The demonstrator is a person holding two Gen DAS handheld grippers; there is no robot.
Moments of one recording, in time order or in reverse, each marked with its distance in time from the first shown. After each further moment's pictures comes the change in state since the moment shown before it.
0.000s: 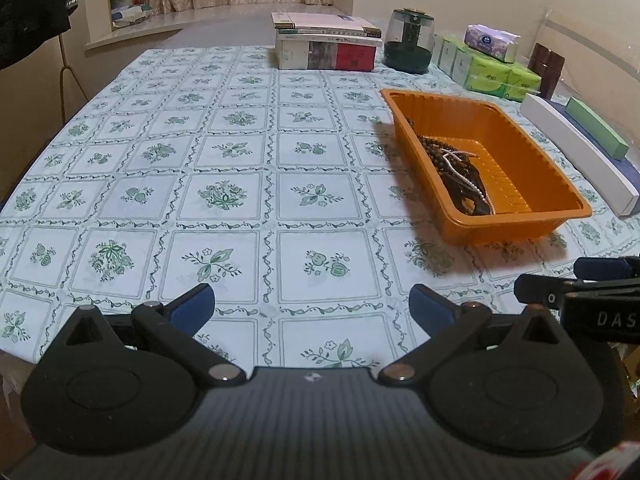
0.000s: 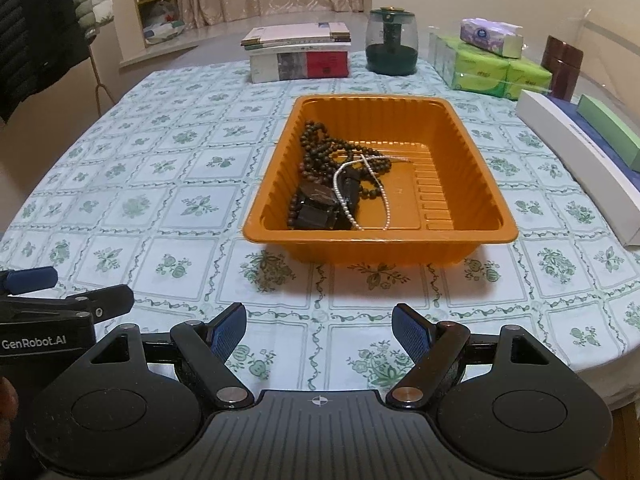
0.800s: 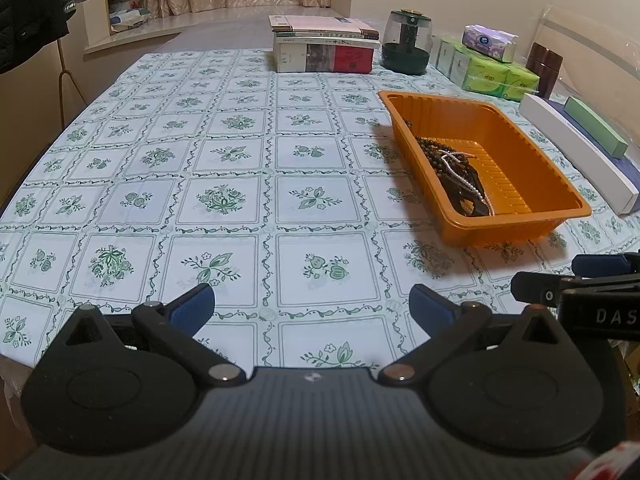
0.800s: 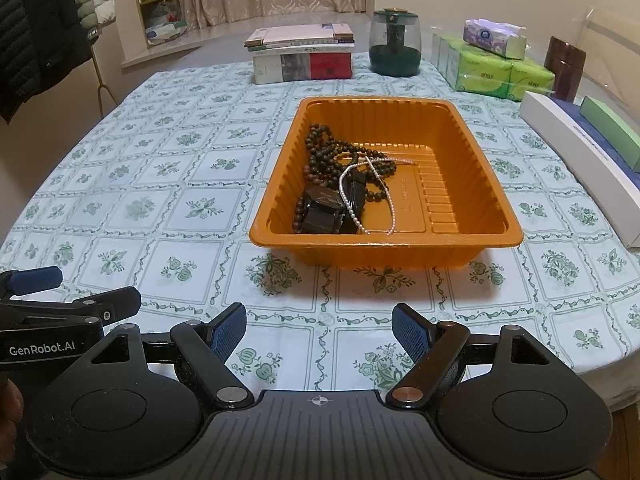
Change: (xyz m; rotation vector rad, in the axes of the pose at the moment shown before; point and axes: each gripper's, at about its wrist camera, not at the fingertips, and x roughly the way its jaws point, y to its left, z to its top) left arm 0.000 -0.002 0.002 0.010 -0.005 0.000; right arm 0.001 0.002 0.002 0.000 -0.002 0.004
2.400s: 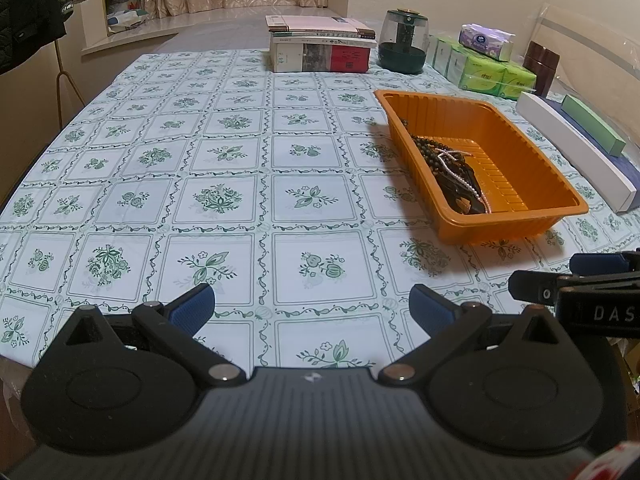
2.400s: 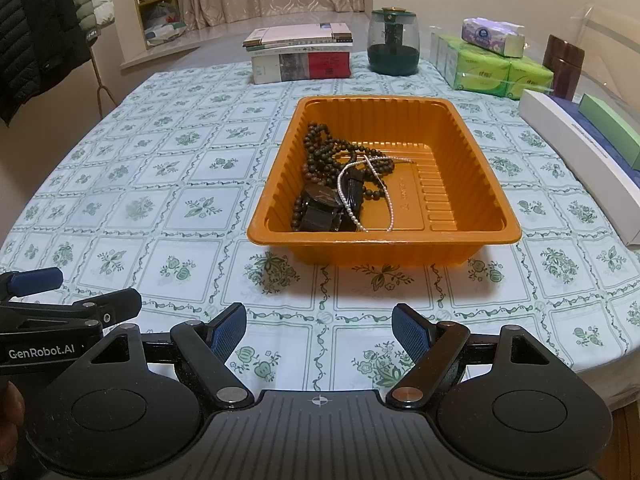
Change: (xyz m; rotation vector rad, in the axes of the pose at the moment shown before) left arm 0.000 -0.001 -0.001 0.001 -0.001 -0.001; right arm -0.001 0.000 -0.002 0.005 -0.001 0.001
